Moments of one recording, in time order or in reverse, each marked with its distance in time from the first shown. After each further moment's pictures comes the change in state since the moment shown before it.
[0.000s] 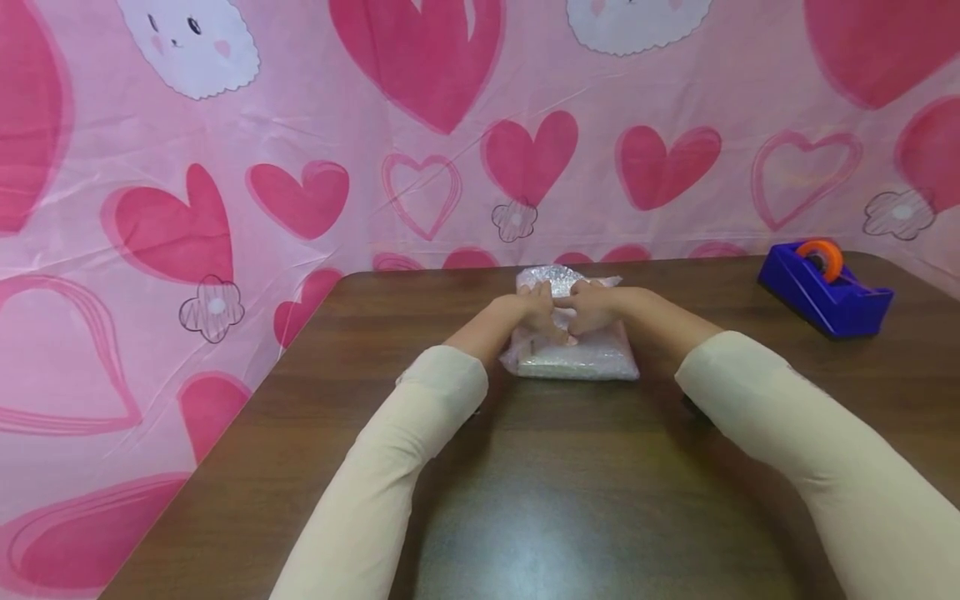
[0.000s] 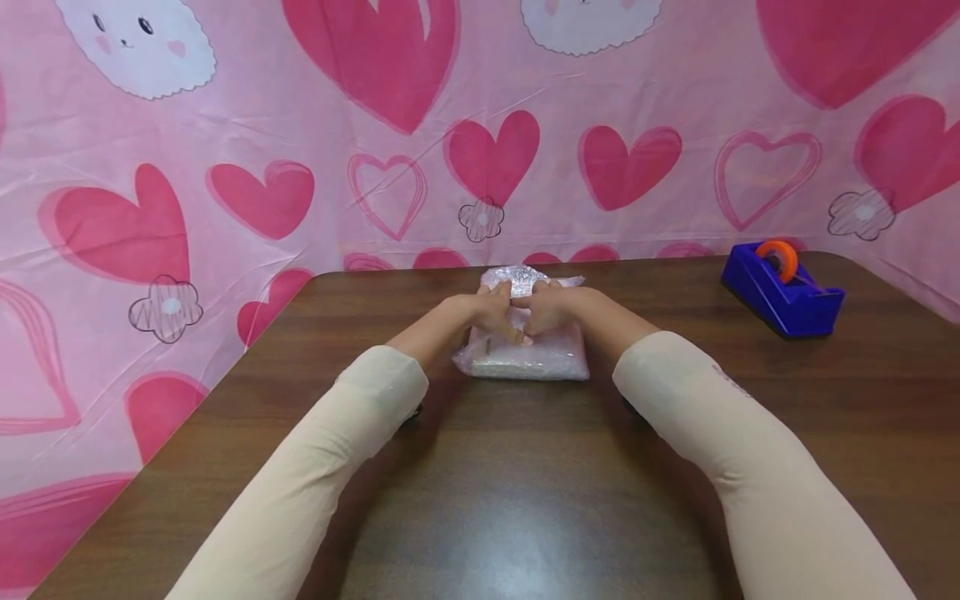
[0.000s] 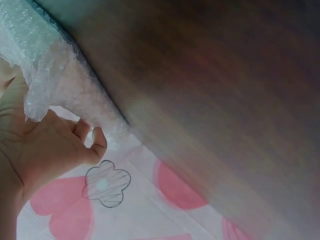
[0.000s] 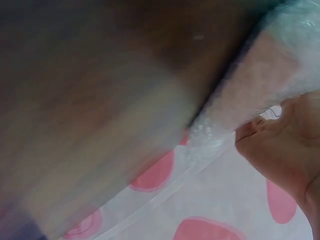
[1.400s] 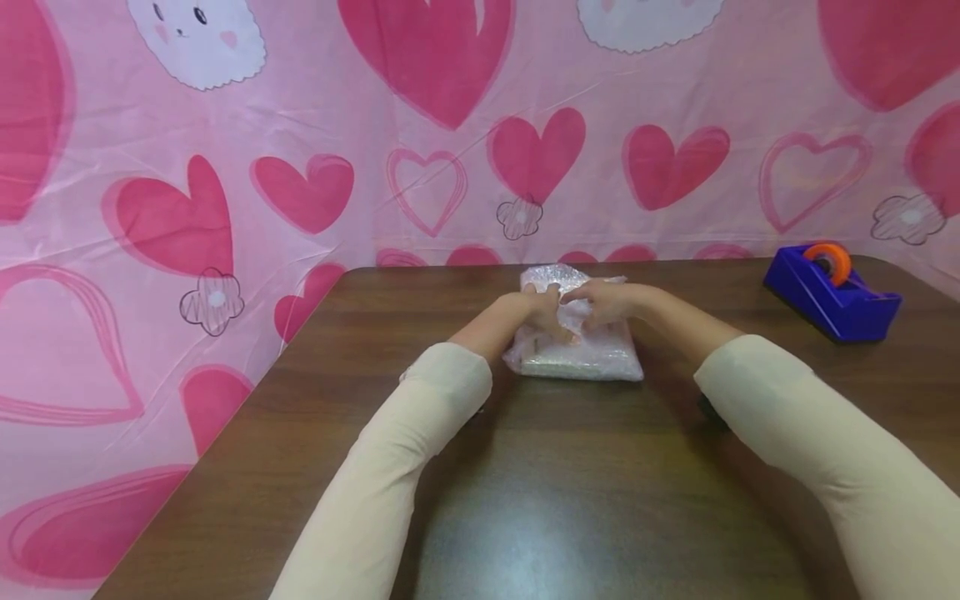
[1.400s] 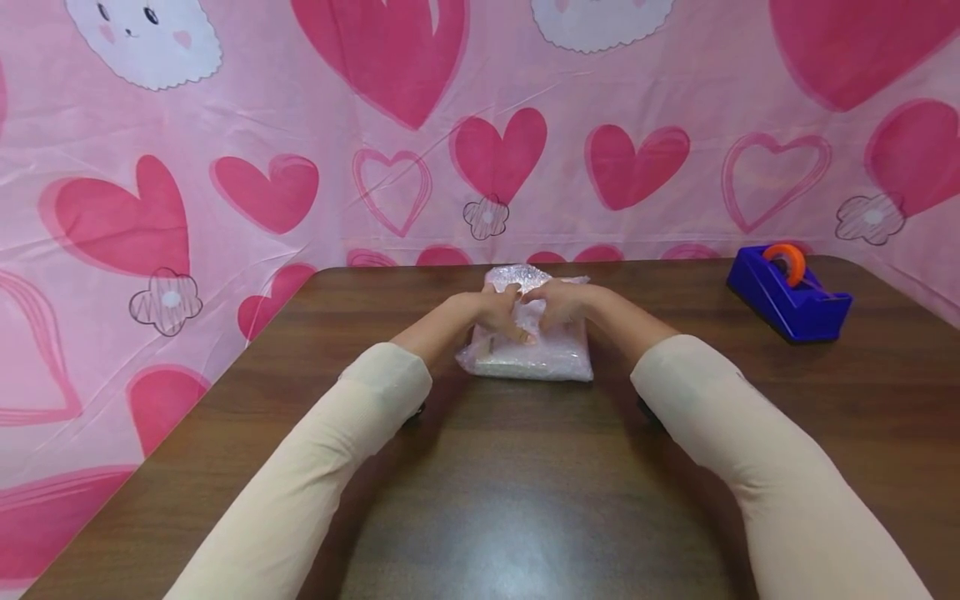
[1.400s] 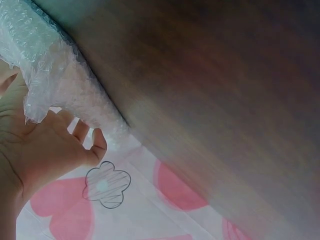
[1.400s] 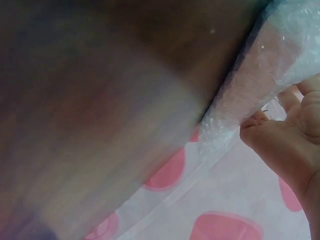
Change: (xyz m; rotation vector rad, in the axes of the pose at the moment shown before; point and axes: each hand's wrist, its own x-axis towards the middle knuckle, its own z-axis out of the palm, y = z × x) left_hand -0.002 0.001 -0.004 -0.056 -0.048 -0.057; right_hand -0.006 0.014 -0.002 0.211 0.081 -0.182
